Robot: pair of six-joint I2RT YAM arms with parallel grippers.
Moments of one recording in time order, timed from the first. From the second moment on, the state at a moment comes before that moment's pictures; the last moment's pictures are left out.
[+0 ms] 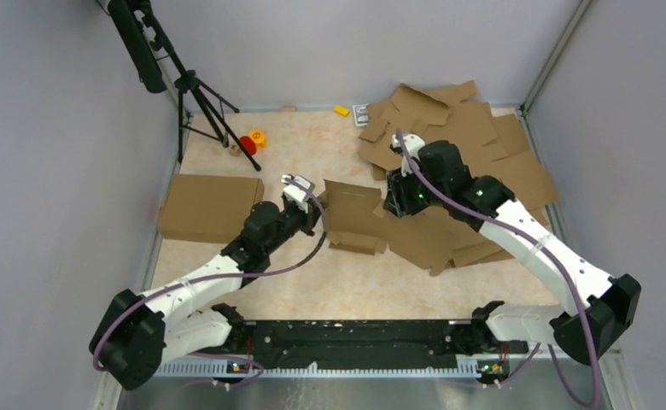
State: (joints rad) left arm -0.64 1.06 0.47 0.45 0.08 -0.08; right arm 0.64 1.19 1.18 -0.65 -0.12 0.16
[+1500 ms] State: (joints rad) left arm -0.77 1.10 0.48 0.47 -0.05 -0.08; right arm 0.61 1.42 1.38 -0.96 -0.01 0.61
